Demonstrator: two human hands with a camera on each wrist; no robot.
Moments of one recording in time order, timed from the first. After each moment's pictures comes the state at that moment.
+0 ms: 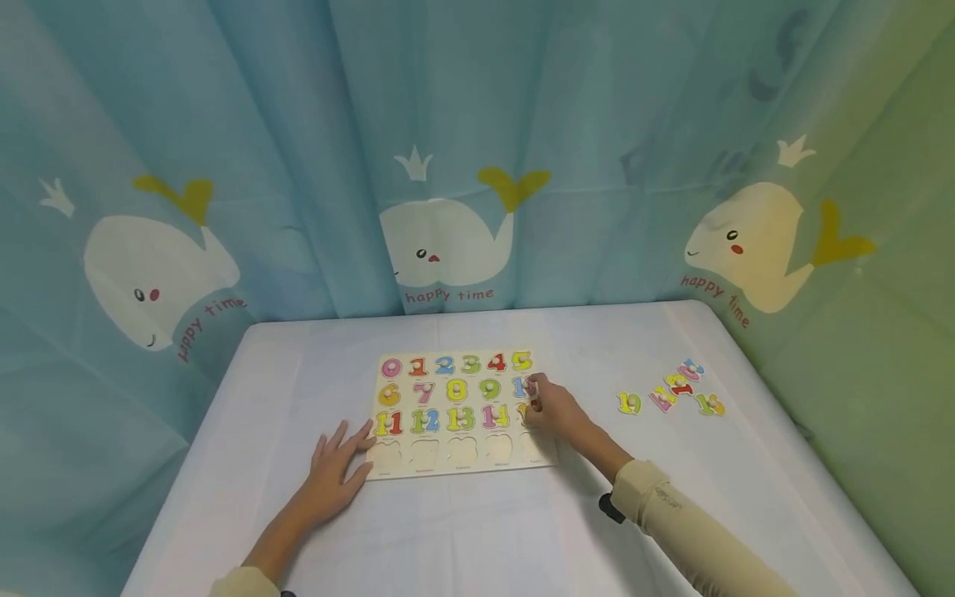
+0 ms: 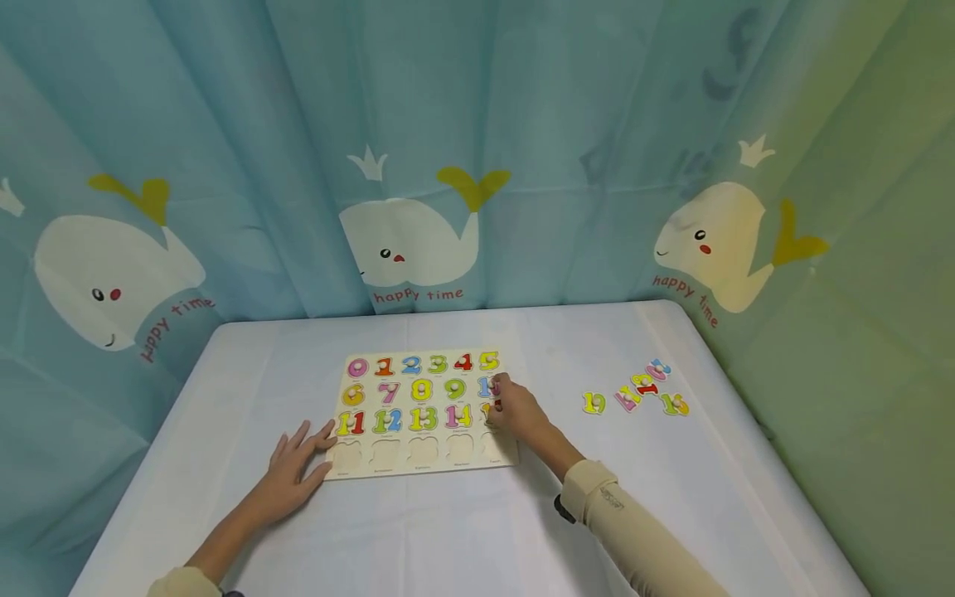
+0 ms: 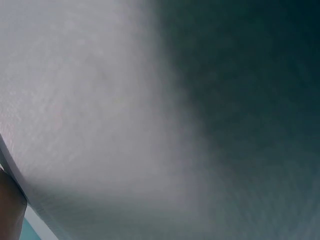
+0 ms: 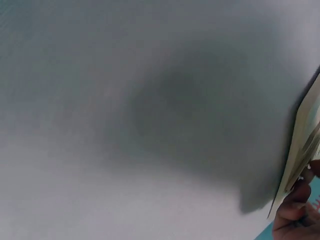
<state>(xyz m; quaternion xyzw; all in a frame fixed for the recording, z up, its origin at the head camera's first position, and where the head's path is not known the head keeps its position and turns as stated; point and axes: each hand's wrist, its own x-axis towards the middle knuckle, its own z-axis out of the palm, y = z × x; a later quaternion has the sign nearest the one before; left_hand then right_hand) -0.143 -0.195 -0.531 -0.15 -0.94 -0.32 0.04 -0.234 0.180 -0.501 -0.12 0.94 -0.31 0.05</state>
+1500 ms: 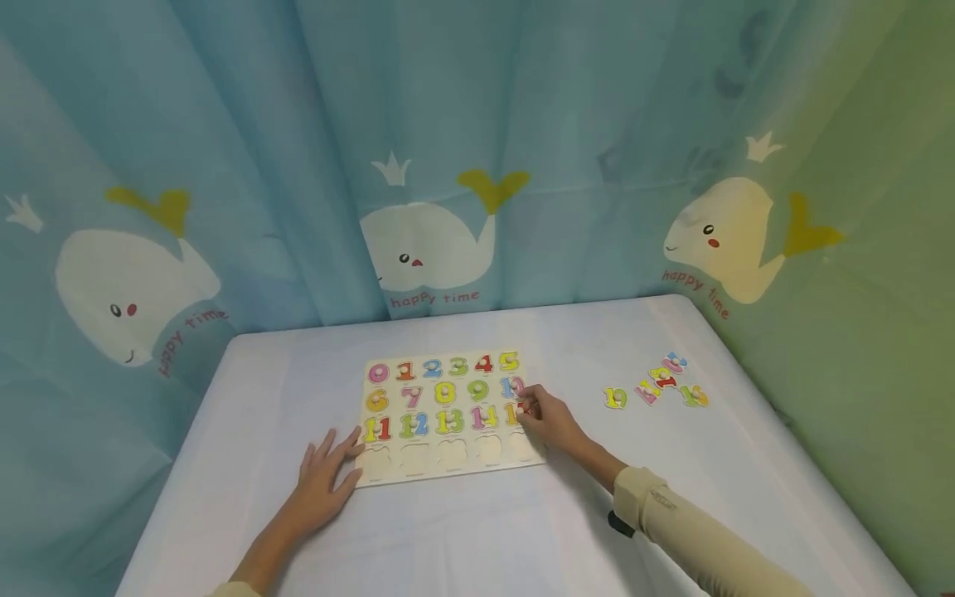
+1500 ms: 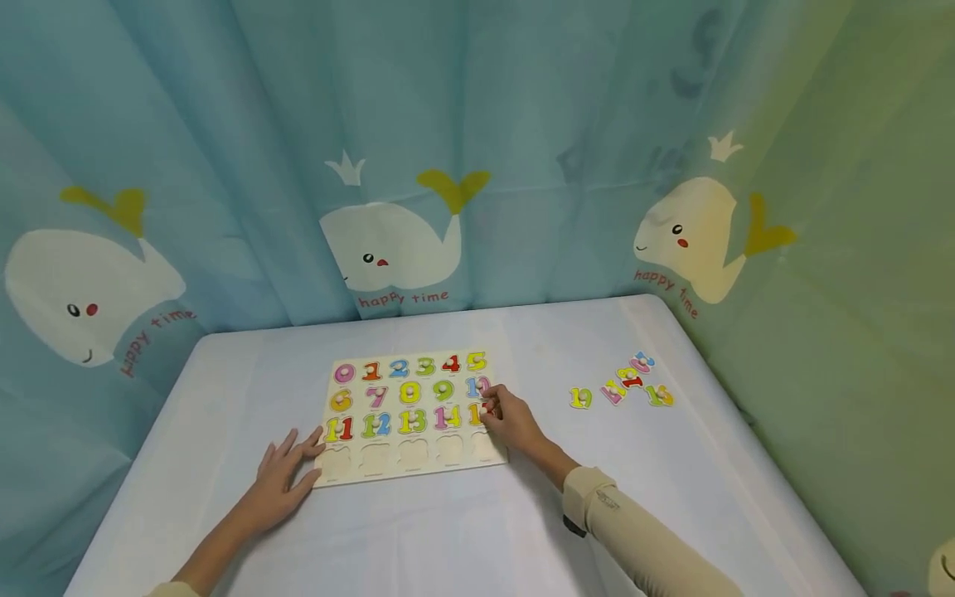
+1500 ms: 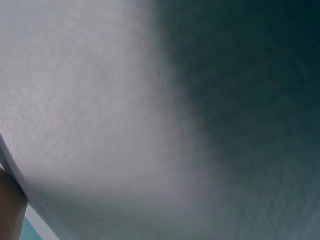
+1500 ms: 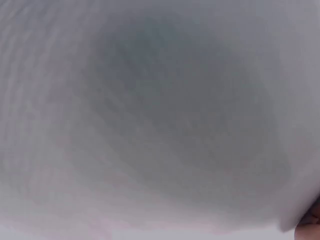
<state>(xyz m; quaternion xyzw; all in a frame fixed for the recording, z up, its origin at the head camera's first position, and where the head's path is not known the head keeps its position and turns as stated) -0.143 -0.196 -0.531 -0.16 -0.92 -0.35 0.05 -0.216 0.191 -0.524 -0.13 0.90 -0.42 -0.02</state>
